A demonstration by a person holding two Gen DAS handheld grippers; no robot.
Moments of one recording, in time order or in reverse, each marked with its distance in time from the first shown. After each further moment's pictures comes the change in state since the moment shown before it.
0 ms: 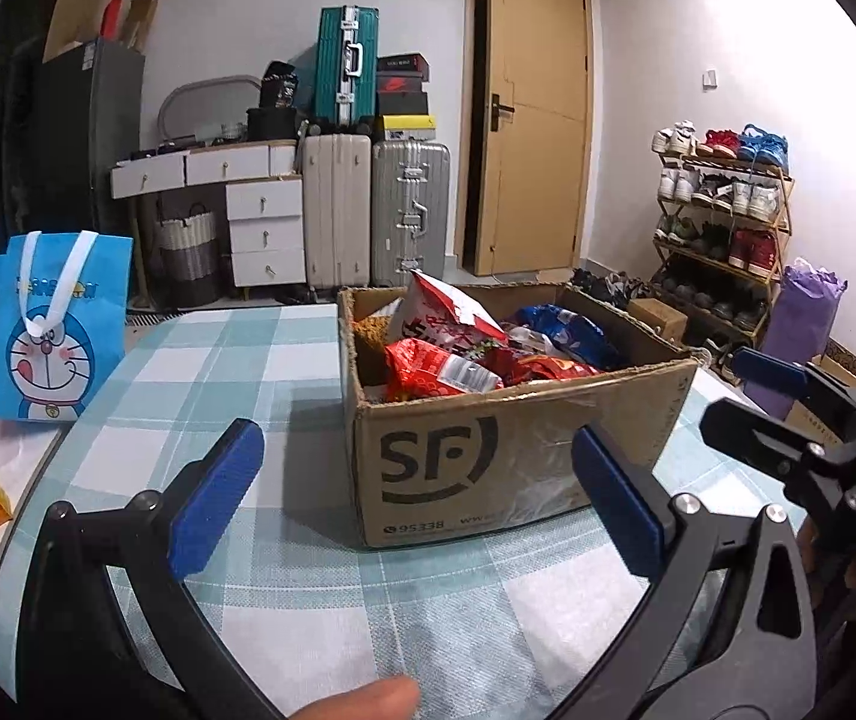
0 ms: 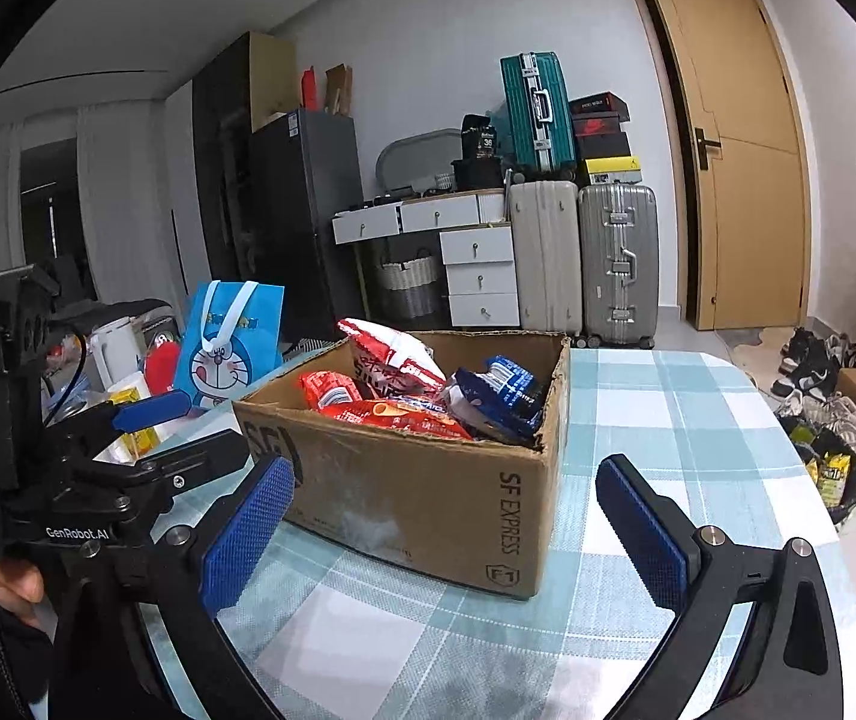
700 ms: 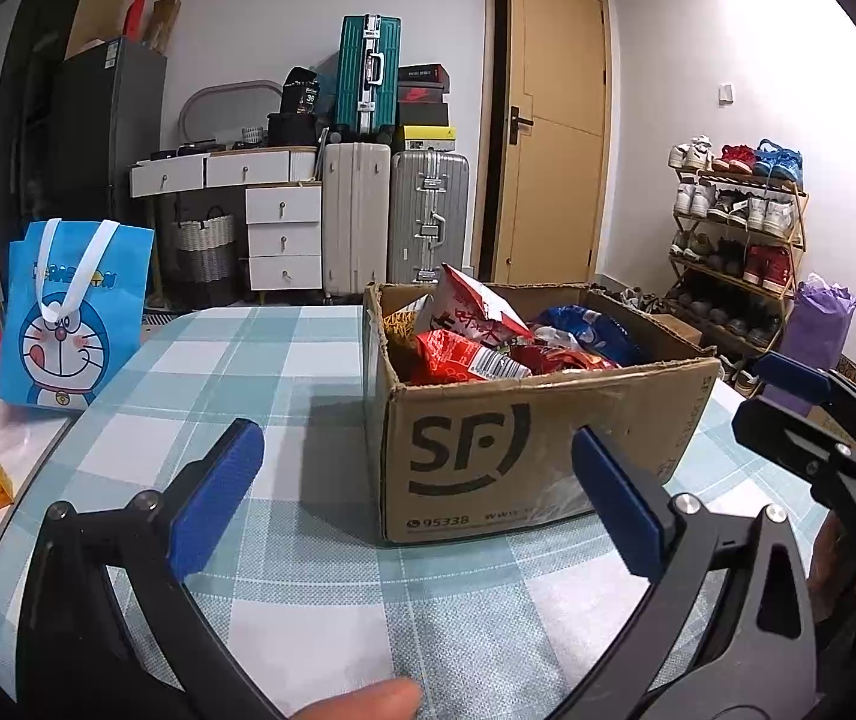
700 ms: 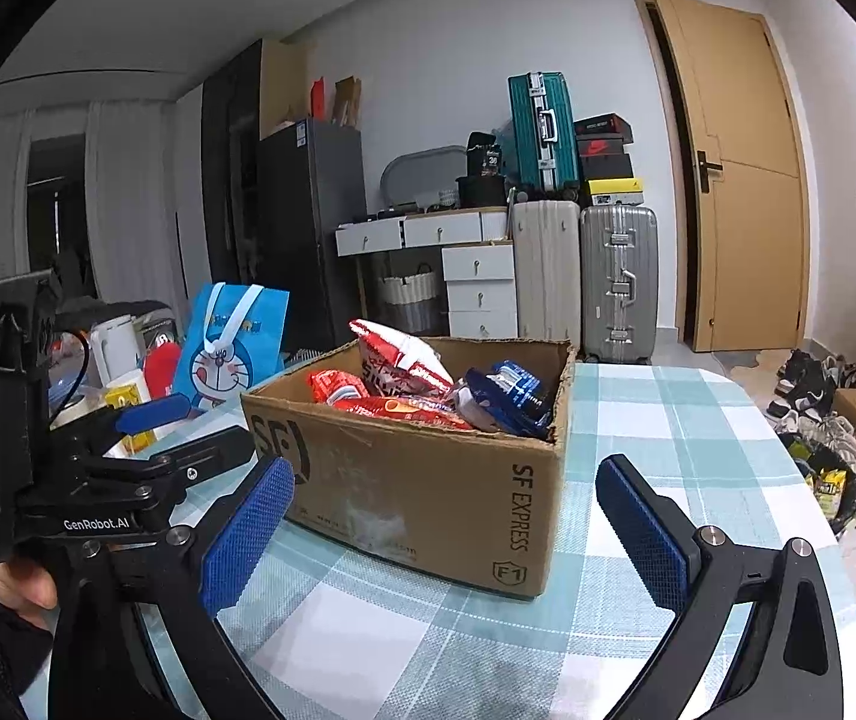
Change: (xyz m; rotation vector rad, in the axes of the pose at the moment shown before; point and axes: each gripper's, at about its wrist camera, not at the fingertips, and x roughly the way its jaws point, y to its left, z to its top) left arm 0.001 0.012 -0.015 -0.027 -0.024 0.030; right arm -0.002 0.007 -0.008 -0.021 -0.037 -0.014
